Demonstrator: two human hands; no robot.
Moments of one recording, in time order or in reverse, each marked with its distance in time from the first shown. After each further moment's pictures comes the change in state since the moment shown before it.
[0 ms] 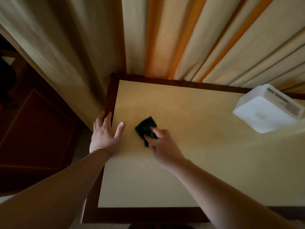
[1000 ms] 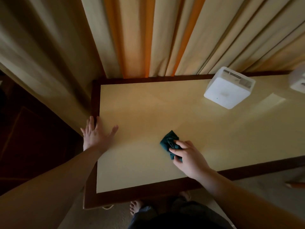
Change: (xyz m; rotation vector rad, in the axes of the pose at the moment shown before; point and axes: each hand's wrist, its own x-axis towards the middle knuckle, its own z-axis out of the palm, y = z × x) left_hand -0.015 0.006 0.001 0.253 -0.114 0.019; right_hand -0.158 0.080 0.000 -0.061 0.129 0.206
